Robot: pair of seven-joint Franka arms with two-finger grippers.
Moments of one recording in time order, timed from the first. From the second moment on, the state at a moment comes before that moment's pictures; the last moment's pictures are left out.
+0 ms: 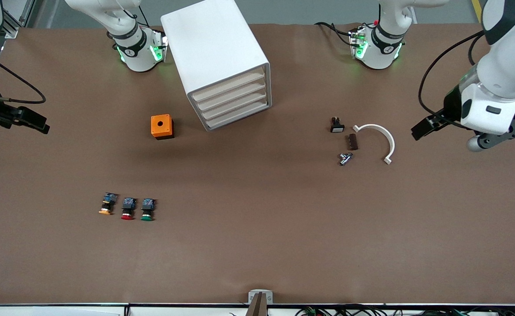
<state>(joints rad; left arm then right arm) -0.11 0.09 -0.11 -1.50 0.06 1.55 -0.57 0.04 0.02 -0.08 -1.59 -0.02 1.59 0.11</state>
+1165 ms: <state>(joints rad) -0.01 -0.08 -0.09 -1.59 0.04 1.49 -0.14 0.02 0.01 -0.06 -1.54 -0.02 1.57 0.02</state>
